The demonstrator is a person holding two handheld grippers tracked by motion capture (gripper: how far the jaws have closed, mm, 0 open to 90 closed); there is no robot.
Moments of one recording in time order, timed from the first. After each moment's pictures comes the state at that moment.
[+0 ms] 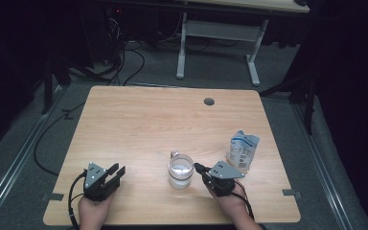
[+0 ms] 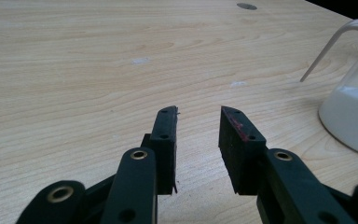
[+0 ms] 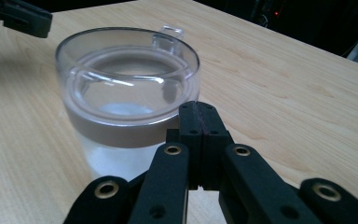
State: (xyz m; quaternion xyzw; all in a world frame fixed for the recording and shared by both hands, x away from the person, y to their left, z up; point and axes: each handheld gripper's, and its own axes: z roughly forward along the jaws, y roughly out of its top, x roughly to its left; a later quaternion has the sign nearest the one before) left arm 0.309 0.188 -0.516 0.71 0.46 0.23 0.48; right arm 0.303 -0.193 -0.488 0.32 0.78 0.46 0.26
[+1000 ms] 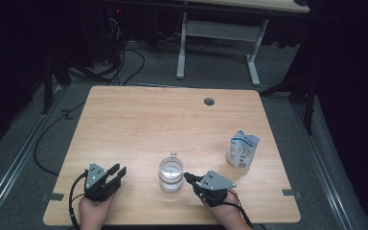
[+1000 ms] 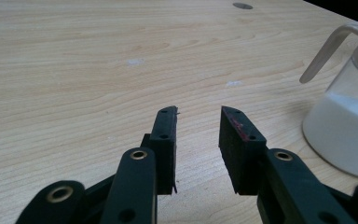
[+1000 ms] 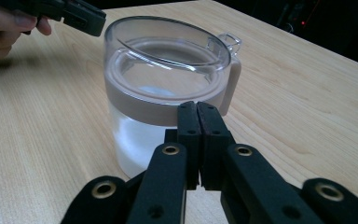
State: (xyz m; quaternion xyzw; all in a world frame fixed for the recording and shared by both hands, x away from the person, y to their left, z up) left arm 0.308 0.187 -0.516 0.71 0.46 0.23 0.48; right arm 0.282 -0.168 -0.490 0.27 0.80 0.47 0.24
